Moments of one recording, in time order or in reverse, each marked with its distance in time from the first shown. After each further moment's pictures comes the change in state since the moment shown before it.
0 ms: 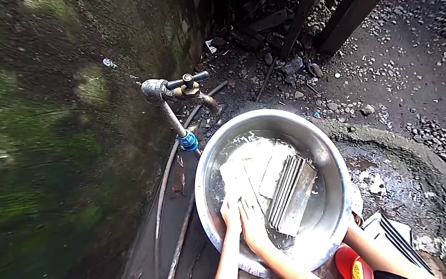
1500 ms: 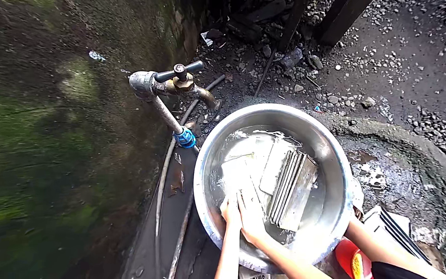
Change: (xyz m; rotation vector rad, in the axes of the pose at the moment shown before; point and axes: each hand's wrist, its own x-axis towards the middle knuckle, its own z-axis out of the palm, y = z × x) left_hand -0.002 0.006 0.000 0.020 0.027 -0.113; right_hand 0.012 -0.003 0.002 0.123 -0.056 0.080
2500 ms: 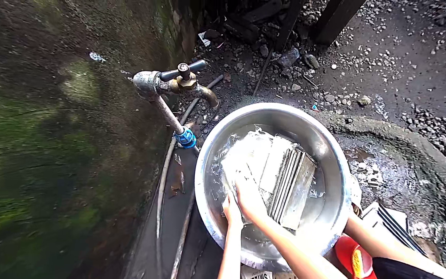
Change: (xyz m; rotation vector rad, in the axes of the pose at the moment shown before) left_hand 0.003 -0.002 -0.002 -0.032 -0.039 0.055; right_hand 0.056 -0.015 -0.029 0.120 -0.027 0.068
